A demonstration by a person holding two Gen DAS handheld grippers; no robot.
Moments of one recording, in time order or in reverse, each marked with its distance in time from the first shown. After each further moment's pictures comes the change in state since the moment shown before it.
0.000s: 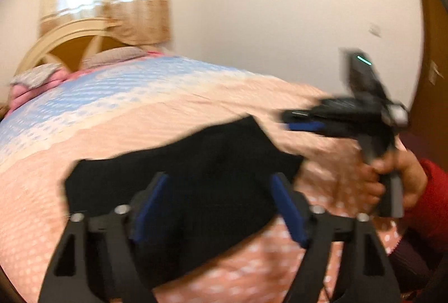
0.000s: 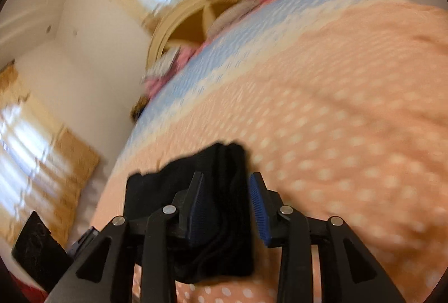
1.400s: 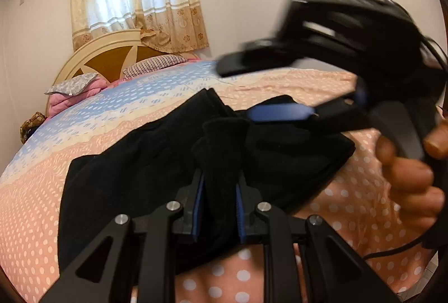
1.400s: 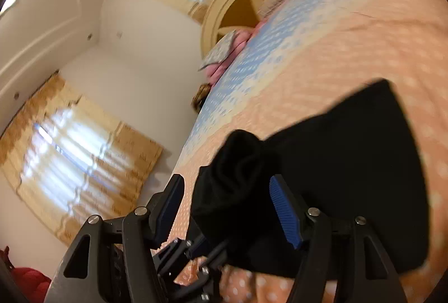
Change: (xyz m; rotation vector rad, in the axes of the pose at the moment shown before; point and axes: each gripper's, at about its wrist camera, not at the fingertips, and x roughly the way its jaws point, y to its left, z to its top) left arm 0.015 0.026 -0.067 0.071 -0.038 0.218; right arm 0.075 0.090 -0.036 0.038 0.120 0.378
